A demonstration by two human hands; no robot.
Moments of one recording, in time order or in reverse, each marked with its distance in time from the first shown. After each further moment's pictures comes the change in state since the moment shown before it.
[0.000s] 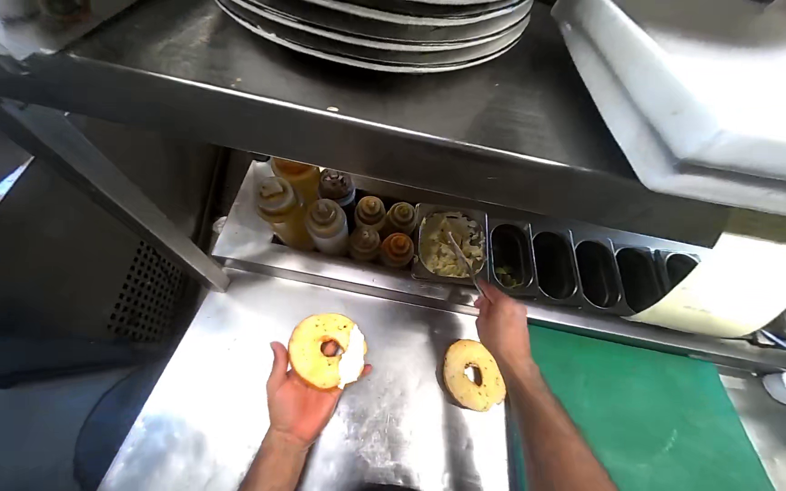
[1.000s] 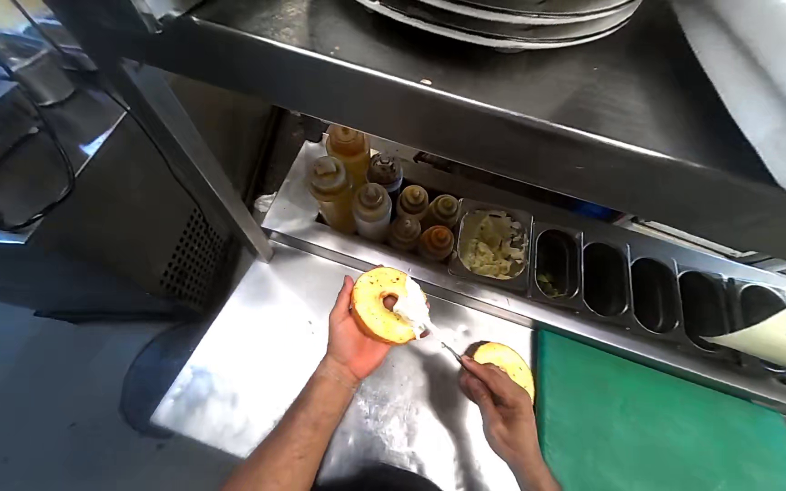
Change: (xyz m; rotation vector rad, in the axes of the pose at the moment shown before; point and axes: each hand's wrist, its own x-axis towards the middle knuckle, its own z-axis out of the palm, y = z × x) left_hand 0.027 -0.006 0.057 0.101 -0.149 -0.079; right_hand -0.116 0.027 0.044 0.747 -0.097 -0.548
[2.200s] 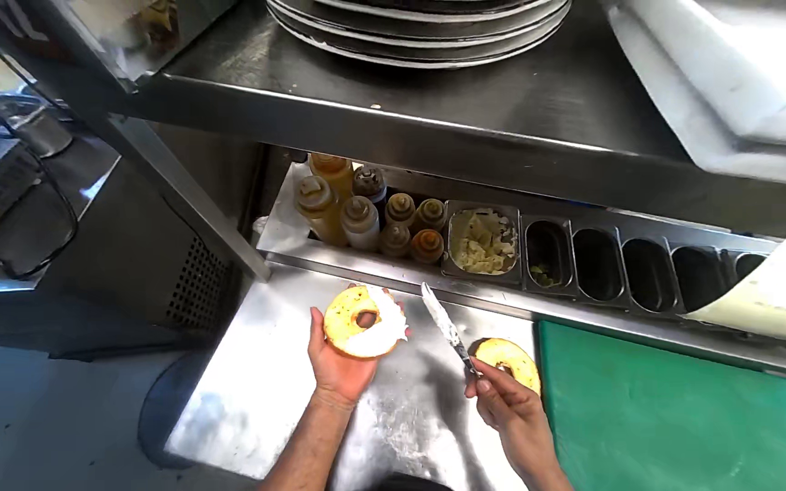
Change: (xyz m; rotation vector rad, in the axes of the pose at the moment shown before) left_hand -0.012 0.000 -0.023 -0.099 -0.001 0.154; right_hand -0.007 -0.030 0.003 0.439 0.115 0.423
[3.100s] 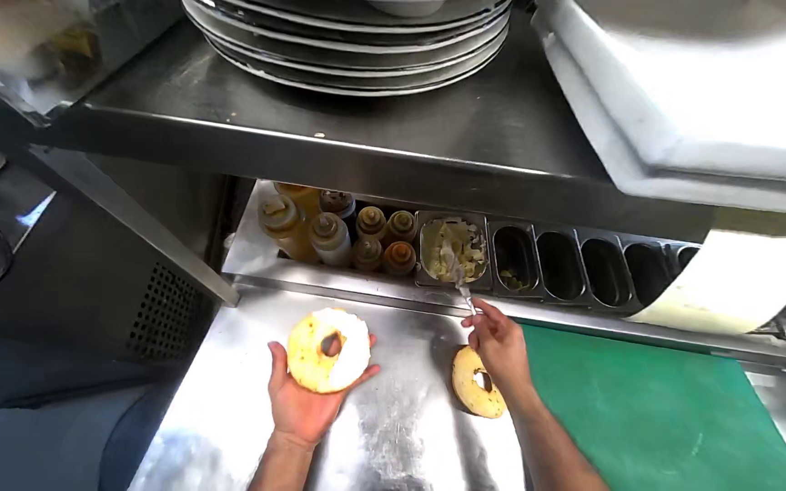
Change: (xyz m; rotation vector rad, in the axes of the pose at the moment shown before) left_hand -0.015 0.015 -0.008 -0.056 0.027 -0.113; right_hand 0.098 -0.021 -0.028 -0.536 0.261 0.054
